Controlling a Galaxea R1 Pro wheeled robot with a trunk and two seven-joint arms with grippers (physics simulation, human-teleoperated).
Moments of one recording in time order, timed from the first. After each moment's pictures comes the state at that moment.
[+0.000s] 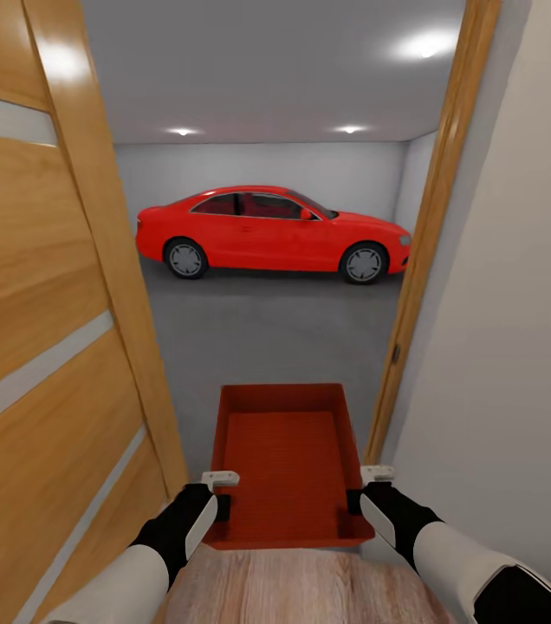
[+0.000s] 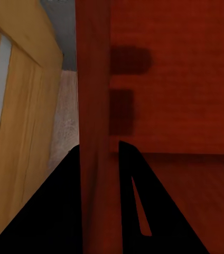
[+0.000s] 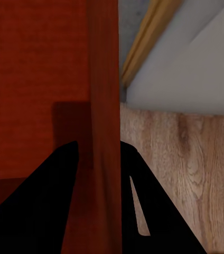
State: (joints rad) left arm -0.66 -0.16 -0.07 -0.46 0.13 0.52 0.26; right arm -0.77 0.01 0.59 -0.26 -0.60 0.35 -0.27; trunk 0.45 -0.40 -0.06
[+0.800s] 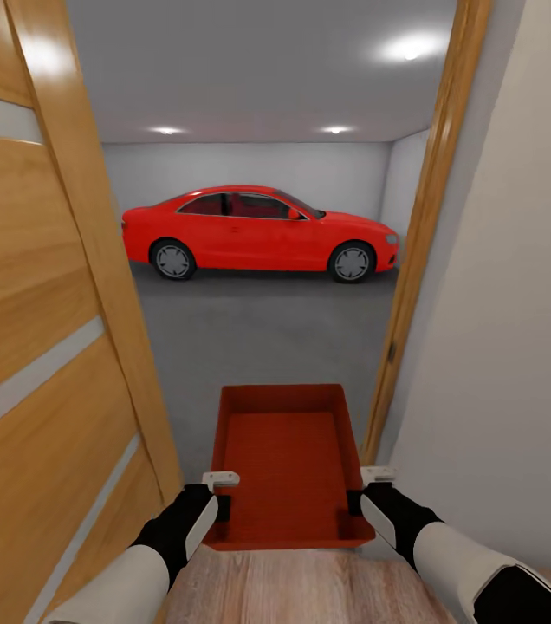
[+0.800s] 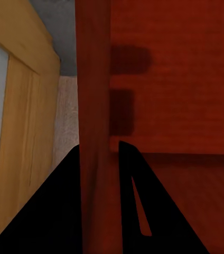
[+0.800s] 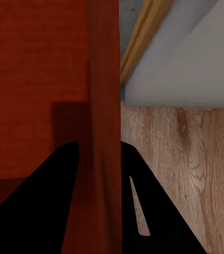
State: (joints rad) left arm -0.66 -0.16 -0.07 -0.46 0.13 0.52 0.27; right arm -0.77 0.01 0.59 -0.26 -0.60 0.35 -0.26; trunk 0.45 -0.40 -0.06
